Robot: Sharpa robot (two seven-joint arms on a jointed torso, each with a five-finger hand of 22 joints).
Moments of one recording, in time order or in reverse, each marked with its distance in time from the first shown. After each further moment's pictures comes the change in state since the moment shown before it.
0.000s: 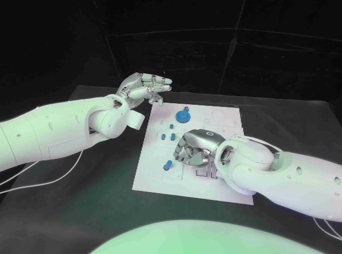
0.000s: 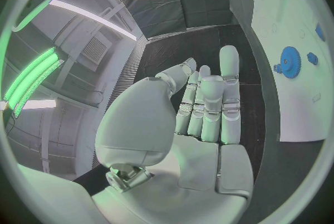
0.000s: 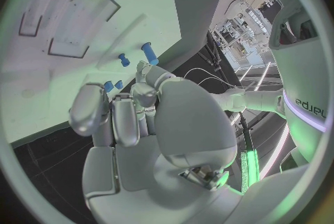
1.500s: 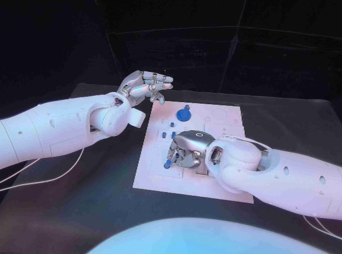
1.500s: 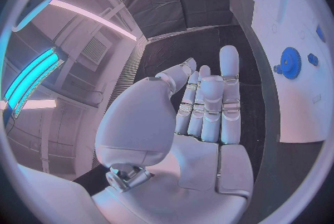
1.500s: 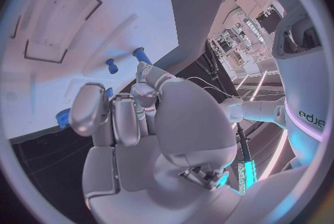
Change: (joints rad) left arm 0.000 0.001 0.000 -0.001 0.000 0.001 -0.001; left_hand 0.000 0.000 0.000 0.000 0.000 0.000 0.000 0.000 0.000 0.000 0.000 0.000 0.000 0.000 0.000 0.000 0.000 0.000 0.000 0.000 0.000 0.000; right arm -0.006 0.071 -0.001 -0.028 -0.057 0.061 -0.011; right_hand -0.010 0.010 0.014 -0.003 -0.032 0.027 -0.005 -0.005 0.000 -0.007 0.000 0.004 0.017 -0.004 -0.004 0.004 0.002 0.000 0.000 0.000 0.000 0.004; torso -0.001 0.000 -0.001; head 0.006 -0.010
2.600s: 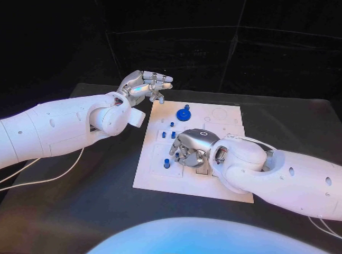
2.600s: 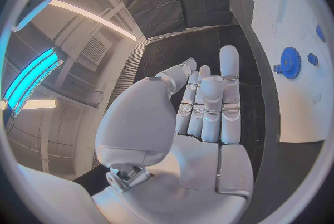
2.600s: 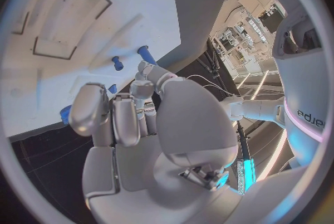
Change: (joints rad) left arm 0.000 0.000 0.000 -0.002 0.000 0.002 -0.002; left_hand 0.000 0.000 0.000 0.000 0.000 0.000 0.000 0.000 0.000 0.000 0.000 0.000 0.000 0.000 0.000 0.000 0.000 0.000 0.000 0.000 0.000 0.000; right arm -0.002 -0.031 0.000 0.013 -0.007 -0.038 0.001; right_hand -0.020 -0.021 0.017 -0.003 0.009 -0.084 0.026 -0.036 -0.007 -0.060 0.020 -0.075 -0.074 0.004 0.004 0.005 0.010 0.000 0.000 0.000 0.000 -0.003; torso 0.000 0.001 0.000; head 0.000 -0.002
